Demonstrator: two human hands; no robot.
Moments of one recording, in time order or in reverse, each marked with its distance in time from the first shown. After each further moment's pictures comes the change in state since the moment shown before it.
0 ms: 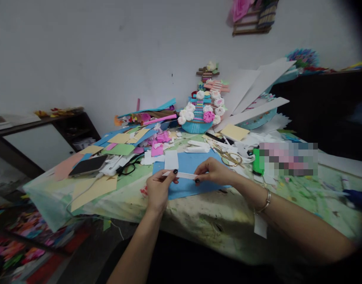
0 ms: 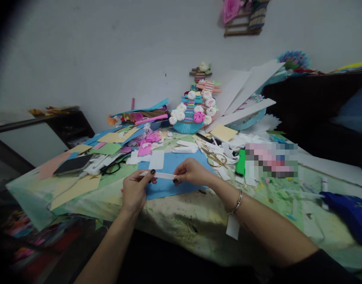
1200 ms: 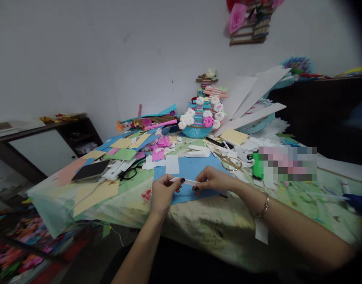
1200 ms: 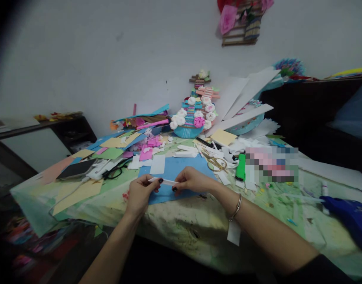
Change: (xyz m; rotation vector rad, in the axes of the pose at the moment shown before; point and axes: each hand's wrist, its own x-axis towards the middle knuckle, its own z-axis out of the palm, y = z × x) left_hand -0.001 0.002 0.002 0.147 -0.122 -0.078; right_hand -0.003 0.001 0.002 -0.126 -0.123 -0.014
